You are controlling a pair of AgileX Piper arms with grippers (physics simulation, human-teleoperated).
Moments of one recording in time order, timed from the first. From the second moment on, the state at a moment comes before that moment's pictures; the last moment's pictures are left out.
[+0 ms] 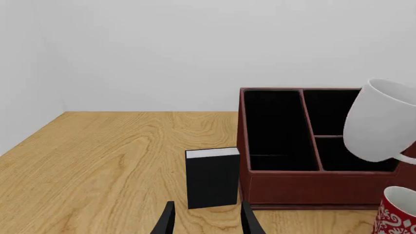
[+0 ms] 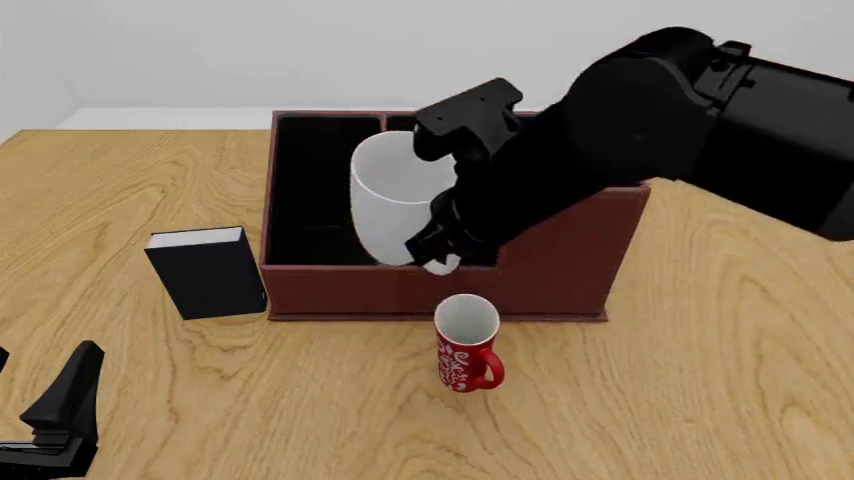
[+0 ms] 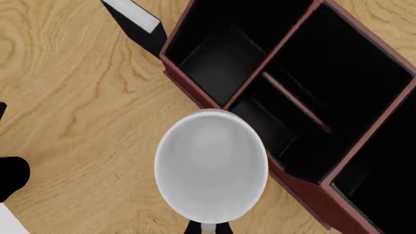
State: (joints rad) left arm 0.00 0.00 0.00 0.00 0.00; right arm 0.79 1.51 -1.42 0.92 0.03
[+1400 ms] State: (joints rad) left arm 0.00 0.00 0.00 0.00 0.00; right arm 0.51 1.10 -1.14 0.99 -0.01
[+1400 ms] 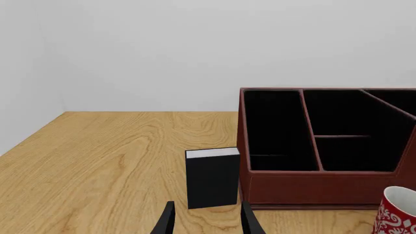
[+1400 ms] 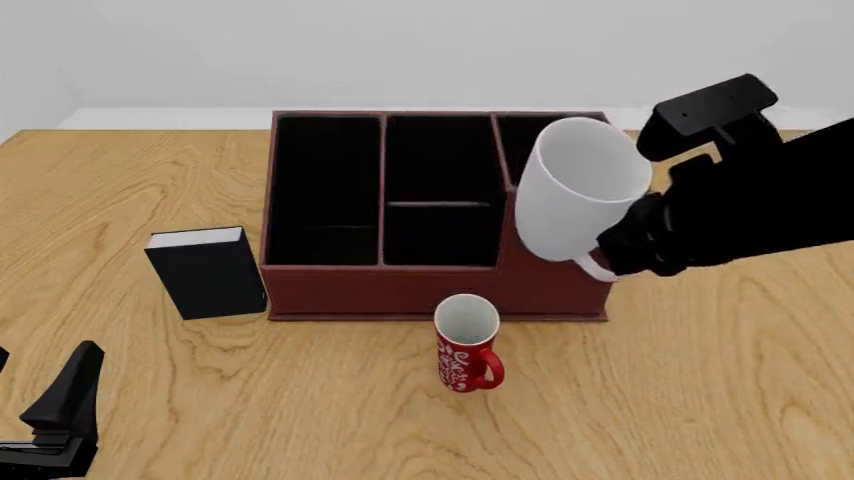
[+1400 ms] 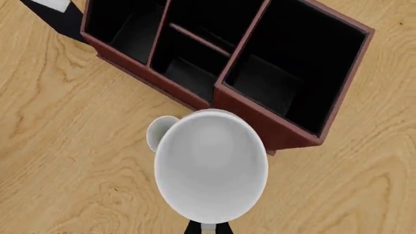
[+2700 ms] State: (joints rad) left arm 0.00 0.00 0.00 0.00 0.00; right arm 0.22 0.78 -1.06 1.19 -0.03
